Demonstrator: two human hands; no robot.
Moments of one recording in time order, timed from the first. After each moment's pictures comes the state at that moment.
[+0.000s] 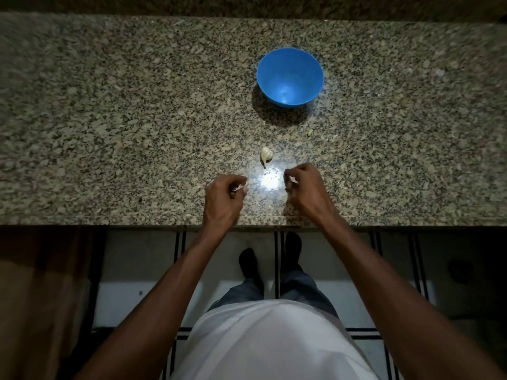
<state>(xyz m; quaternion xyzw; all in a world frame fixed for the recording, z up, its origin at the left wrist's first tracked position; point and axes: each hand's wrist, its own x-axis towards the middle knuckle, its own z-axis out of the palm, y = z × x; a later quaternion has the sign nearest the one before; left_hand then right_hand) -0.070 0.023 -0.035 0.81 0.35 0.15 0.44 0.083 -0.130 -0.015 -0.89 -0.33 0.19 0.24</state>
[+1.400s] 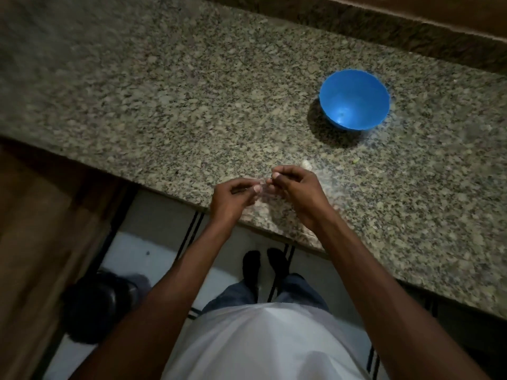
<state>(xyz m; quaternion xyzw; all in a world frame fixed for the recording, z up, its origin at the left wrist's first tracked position) -0.090 0.016 -0.017 0.53 0.52 0.22 0.64 0.060 -0.059 0.021 -0.65 -0.10 0.50 0.56</state>
